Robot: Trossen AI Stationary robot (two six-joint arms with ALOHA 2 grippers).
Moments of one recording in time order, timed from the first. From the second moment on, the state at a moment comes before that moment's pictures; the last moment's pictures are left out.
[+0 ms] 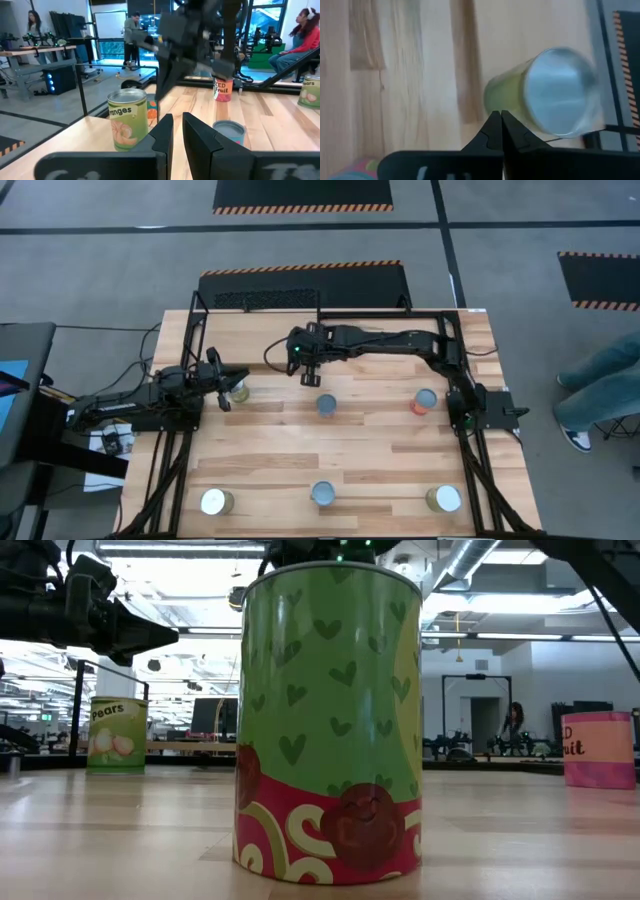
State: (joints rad) left arm 0.18 0.03 0.01 0.04 -0.14 0.01; right arm -0.17 2.15 1.96 -0.81 0.24 -0.19
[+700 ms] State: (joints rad) left arm 0.18 0.03 0.01 0.04 -0.15 0.02; right arm -0.15 2.17 1.96 -0.72 0.32 -0.20
